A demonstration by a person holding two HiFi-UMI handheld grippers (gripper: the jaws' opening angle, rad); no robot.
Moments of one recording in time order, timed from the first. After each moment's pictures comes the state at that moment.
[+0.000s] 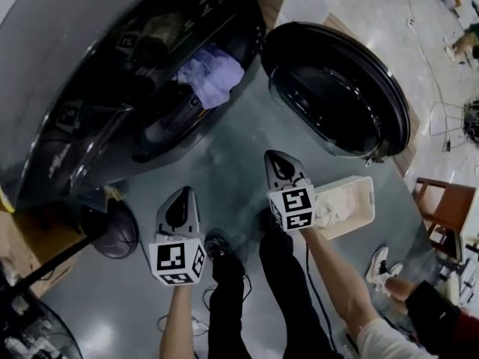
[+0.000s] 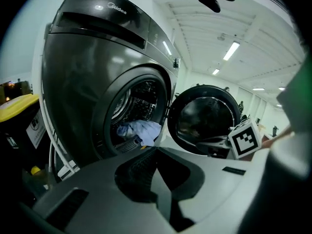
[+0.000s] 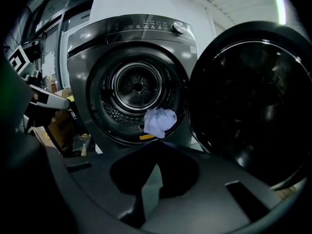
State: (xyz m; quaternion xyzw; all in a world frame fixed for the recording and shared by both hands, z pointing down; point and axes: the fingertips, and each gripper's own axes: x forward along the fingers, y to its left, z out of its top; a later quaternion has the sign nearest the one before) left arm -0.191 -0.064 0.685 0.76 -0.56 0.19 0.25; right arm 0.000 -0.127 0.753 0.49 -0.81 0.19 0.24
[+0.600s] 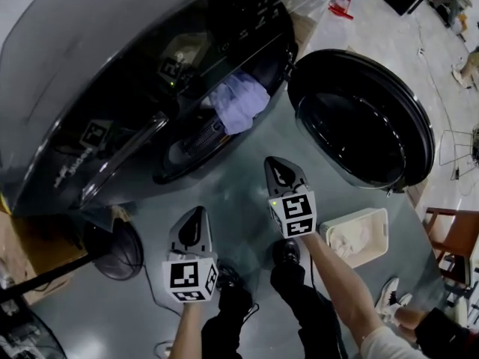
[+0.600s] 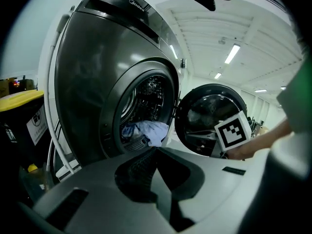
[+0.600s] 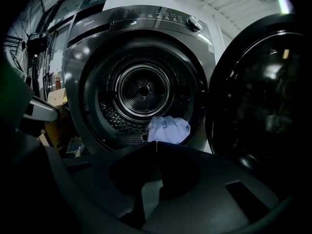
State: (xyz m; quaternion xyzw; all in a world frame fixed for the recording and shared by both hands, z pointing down) left arm -0.217 -0.073 0.724 0.76 -0.58 0.16 0.23; right arm -0.059 -0.184 0.775 0.48 -0.84 0.14 0.22
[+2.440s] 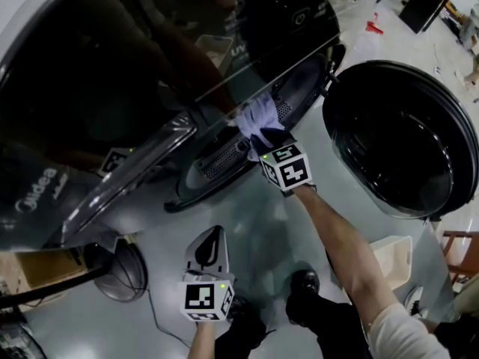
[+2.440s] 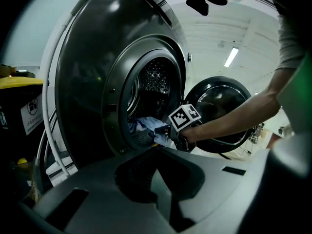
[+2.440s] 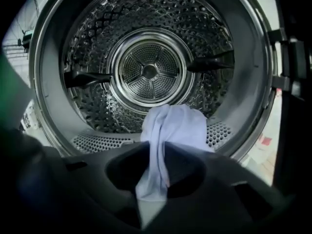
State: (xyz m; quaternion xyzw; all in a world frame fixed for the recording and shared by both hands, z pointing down) left arm -0.239 -0.091 0.800 0.77 -0.59 0.12 0.22; right arm -0.162 -0.331 0.882 0.38 -0.87 0.16 0.25
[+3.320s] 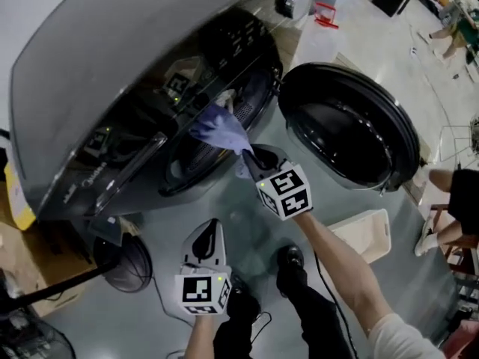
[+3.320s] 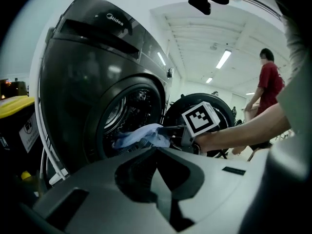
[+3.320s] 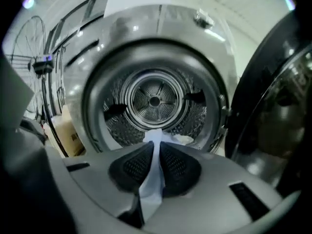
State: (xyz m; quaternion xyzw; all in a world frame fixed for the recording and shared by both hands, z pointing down) left arm -0.176 -0.066 0.671 0.79 -0.55 0.13 0.21; right arm -0.097 -0.228 0.717 0.40 -0.88 0.16 0.18
